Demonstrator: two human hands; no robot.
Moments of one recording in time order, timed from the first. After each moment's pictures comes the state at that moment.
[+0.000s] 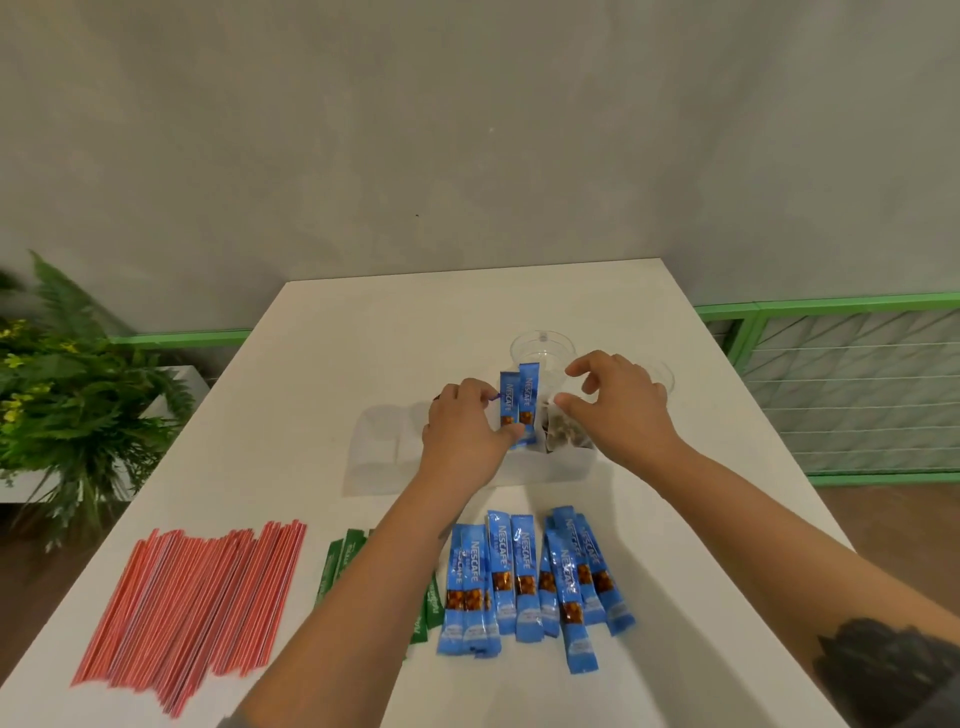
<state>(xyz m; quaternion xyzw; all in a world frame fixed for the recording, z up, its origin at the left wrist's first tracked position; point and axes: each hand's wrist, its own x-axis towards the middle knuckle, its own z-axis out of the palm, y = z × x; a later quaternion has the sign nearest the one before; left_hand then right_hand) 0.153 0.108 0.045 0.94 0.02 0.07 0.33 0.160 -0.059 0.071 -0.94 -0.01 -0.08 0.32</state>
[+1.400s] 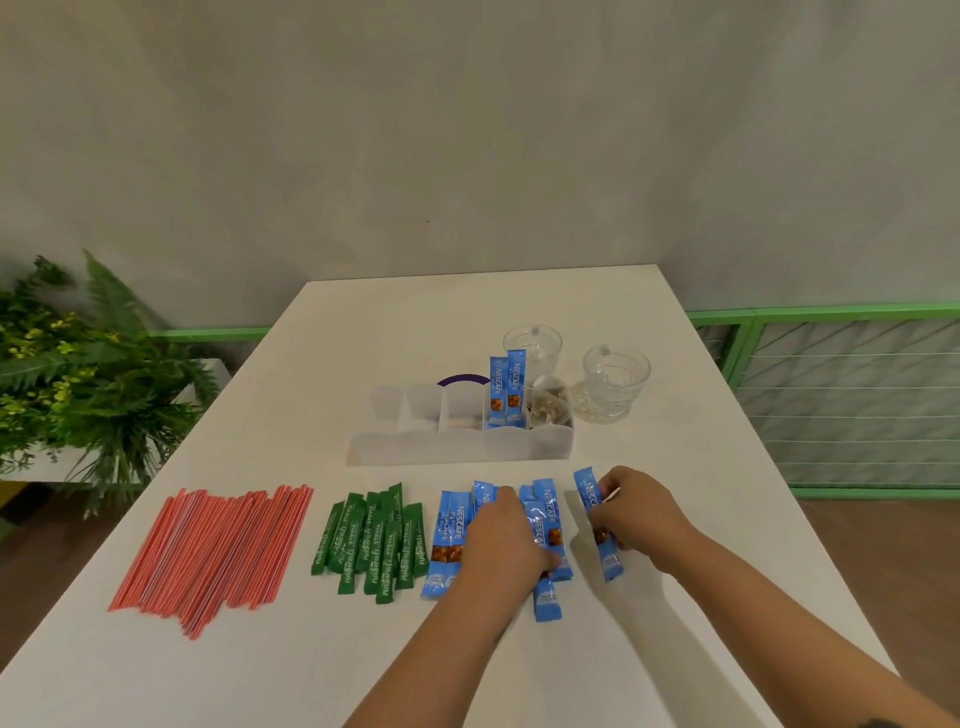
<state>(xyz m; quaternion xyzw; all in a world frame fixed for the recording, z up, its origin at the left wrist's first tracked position) 0.041 0.046 0.012 0.95 0.09 -0.13 0.29 0.082 -0.102 0.003 -0.88 0.12 0.15 0.43</state>
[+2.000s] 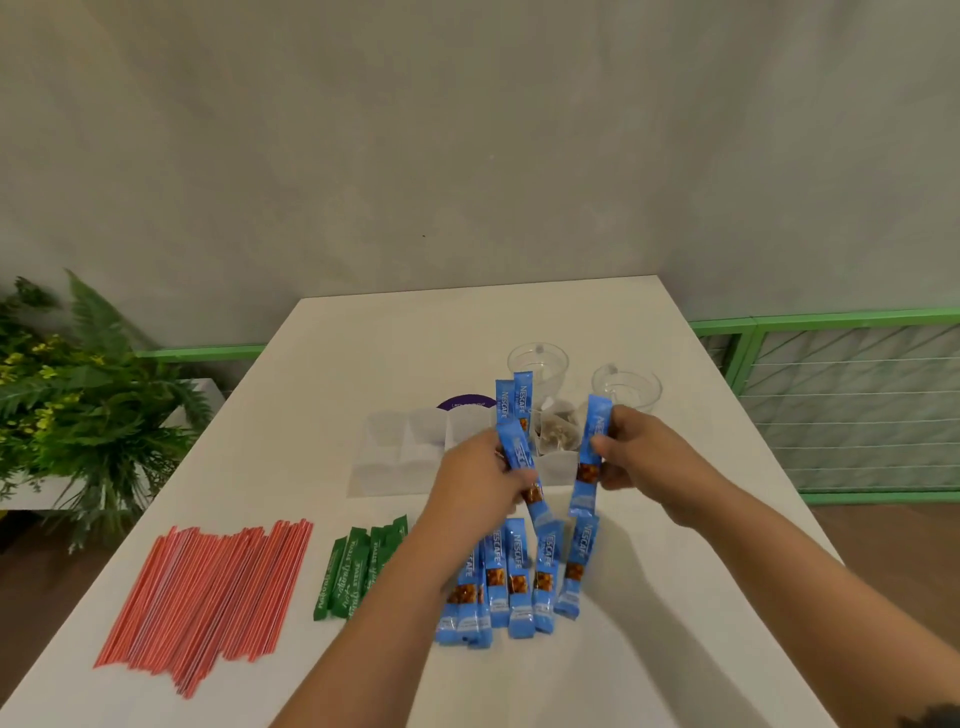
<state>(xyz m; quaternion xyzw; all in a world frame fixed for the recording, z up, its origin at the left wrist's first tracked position) 0.094 0.087 0.072 0.90 0.03 -0.06 0.44 0.118 -0.093 0.071 -0.82 0.02 0.12 0.56</state>
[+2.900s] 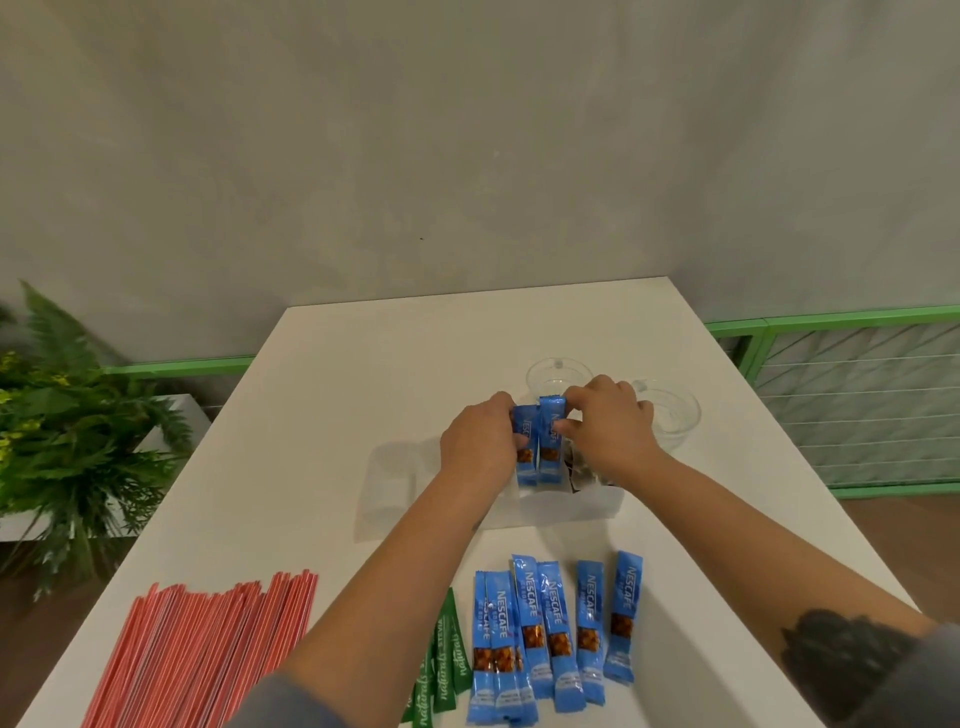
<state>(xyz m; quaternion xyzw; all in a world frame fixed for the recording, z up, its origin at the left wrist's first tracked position) 0.198 0.113 0.057 0.98 -0.02 0.00 0.22 0.202 -0.027 0.059 -0.98 0.00 -0.03 0.19</state>
